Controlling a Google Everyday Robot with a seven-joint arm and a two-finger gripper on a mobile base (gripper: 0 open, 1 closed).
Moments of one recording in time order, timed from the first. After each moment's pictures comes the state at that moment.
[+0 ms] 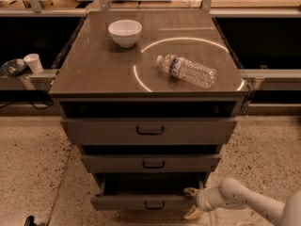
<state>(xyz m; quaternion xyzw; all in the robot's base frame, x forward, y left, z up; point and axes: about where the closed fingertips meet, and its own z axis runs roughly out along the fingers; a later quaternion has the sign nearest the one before) 0.466 -0.184 0.206 -0.63 0.69 0.21 0.28</state>
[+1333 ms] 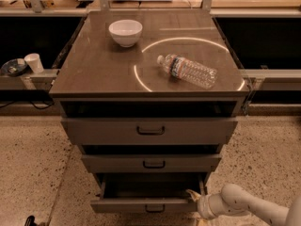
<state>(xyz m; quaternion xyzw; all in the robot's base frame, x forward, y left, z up) 0.424 -0.182 0.205 -0.65 0.68 0.23 0.26</state>
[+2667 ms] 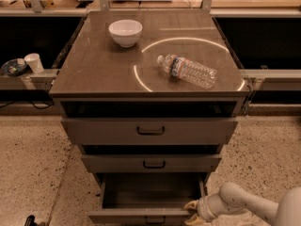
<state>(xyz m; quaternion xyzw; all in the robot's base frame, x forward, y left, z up) 0.411 -0.186 0.186 -0.65 0.67 0.26 0.22</state>
